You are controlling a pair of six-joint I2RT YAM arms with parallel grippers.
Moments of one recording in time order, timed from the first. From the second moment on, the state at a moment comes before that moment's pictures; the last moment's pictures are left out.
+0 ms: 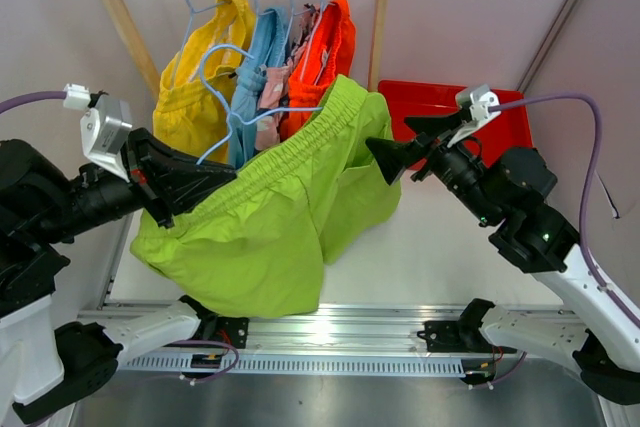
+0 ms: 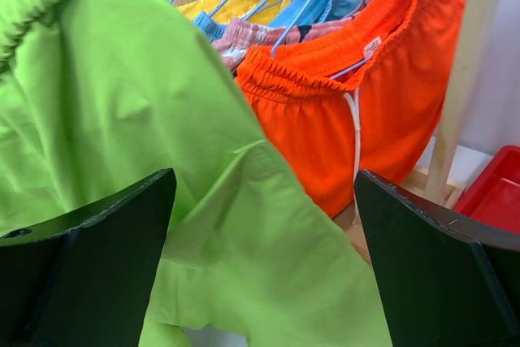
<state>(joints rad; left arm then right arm) -0.63 1.00 2.04 -1.01 0.48 -0.15 0.85 0.93 1.32 -0.23 0.13 0.18</state>
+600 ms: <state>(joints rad) -0.63 0.99 2.01 -1.00 0.55 -0.18 0.84 0.99 1.28 -0.12 0.06 0.20</state>
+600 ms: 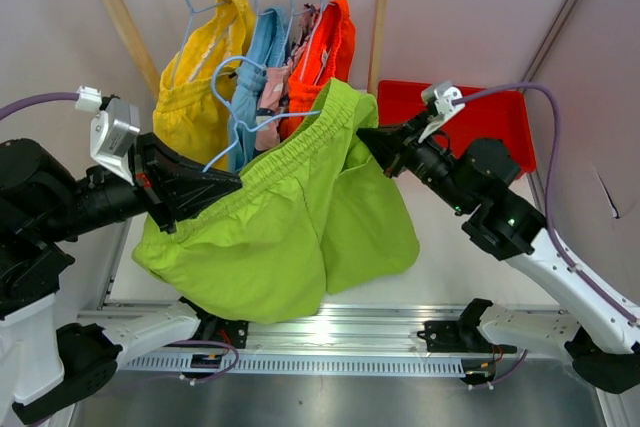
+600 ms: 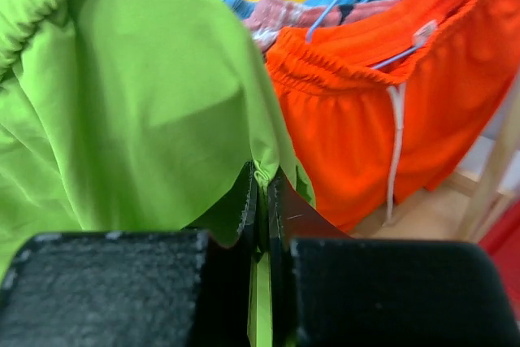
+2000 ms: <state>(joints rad) -0.69 0.99 1.92 -0.86 0.11 -0.14 0.59 0.84 1.16 -0.26 -0.02 0.34</state>
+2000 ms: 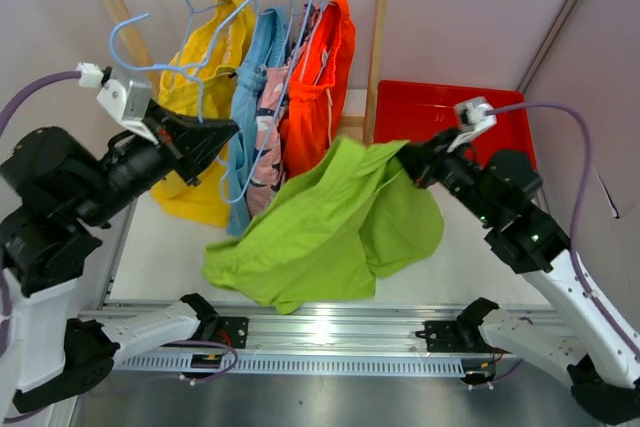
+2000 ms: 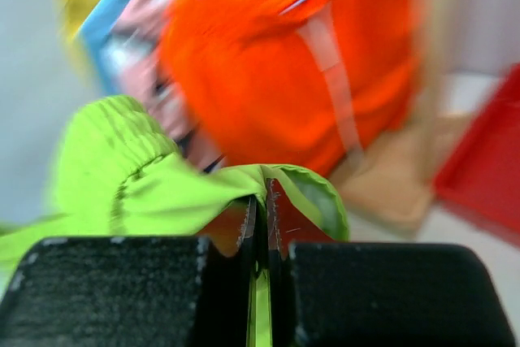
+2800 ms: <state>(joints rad) -0.70 1.01 1.40 -0.61 0.01 -0.24 0.22 1.65 2.50 -0.17 0.34 0.04</state>
